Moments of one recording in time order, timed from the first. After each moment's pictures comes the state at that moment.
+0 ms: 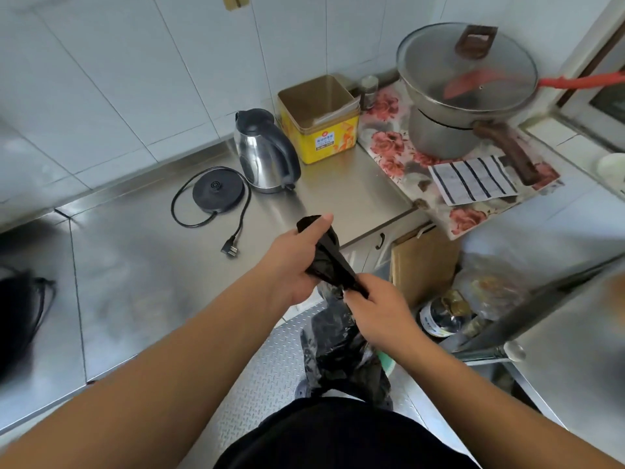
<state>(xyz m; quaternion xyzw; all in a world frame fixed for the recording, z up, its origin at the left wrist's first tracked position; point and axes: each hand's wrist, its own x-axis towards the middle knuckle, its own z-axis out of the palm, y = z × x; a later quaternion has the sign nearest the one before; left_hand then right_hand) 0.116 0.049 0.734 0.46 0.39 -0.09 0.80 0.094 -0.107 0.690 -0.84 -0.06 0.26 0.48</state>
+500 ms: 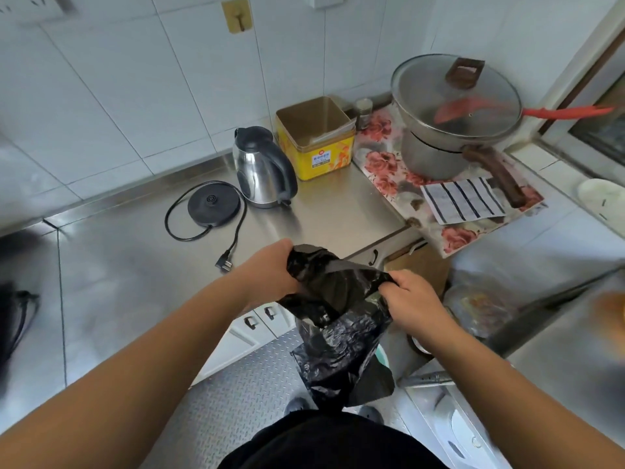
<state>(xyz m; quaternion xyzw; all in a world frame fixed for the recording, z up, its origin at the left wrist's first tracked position) 0.109 0.109 0.733 0.90 0.12 -0.19 0.37 0.145 -0.135 0.698 -0.89 -0.08 0.20 0.41</state>
